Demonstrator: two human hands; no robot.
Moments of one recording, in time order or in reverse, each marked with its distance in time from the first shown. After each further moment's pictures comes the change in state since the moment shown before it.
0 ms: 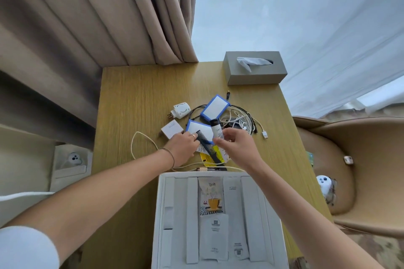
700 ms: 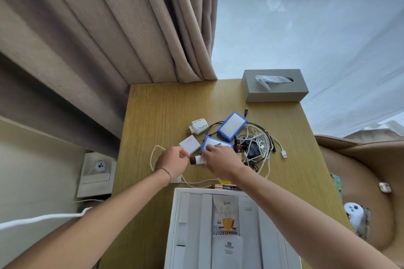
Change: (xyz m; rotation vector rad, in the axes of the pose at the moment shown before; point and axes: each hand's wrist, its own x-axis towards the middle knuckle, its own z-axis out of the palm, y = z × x) left_hand -0.055 -0.021 -0.023 -0.978 0.077 -0.936; right_hand 0.058 -0.002 0.066 -0.974 -0.278 -0.653
